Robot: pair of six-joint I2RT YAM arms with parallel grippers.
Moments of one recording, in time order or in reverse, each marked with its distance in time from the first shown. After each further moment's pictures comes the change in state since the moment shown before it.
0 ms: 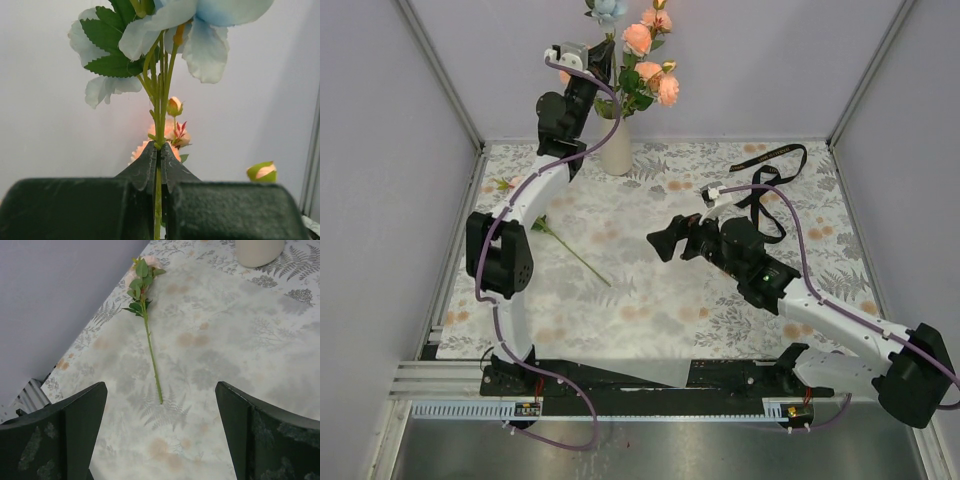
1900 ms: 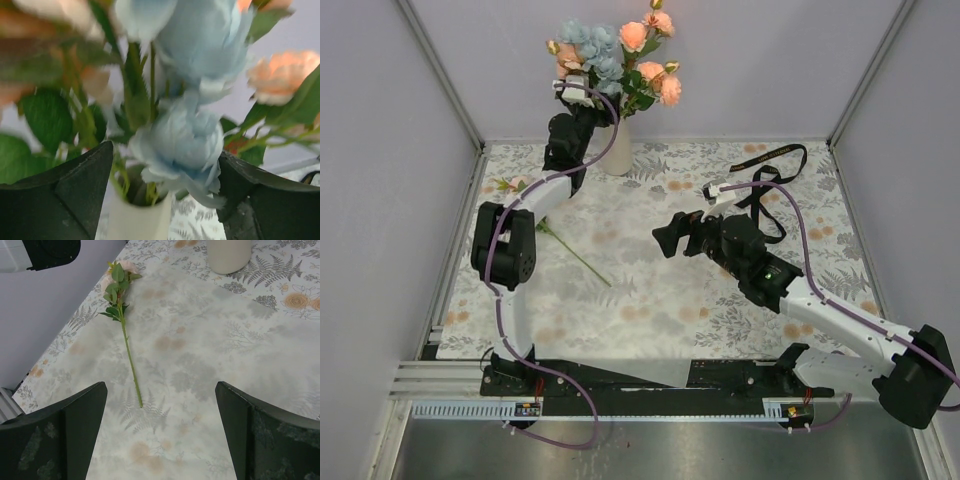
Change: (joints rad) left arm 0.047 0.115 -0.166 -0.002 -0.083 -0.077; right arm 0.000 0.013 0.051 -0.071 0.097 -0.076
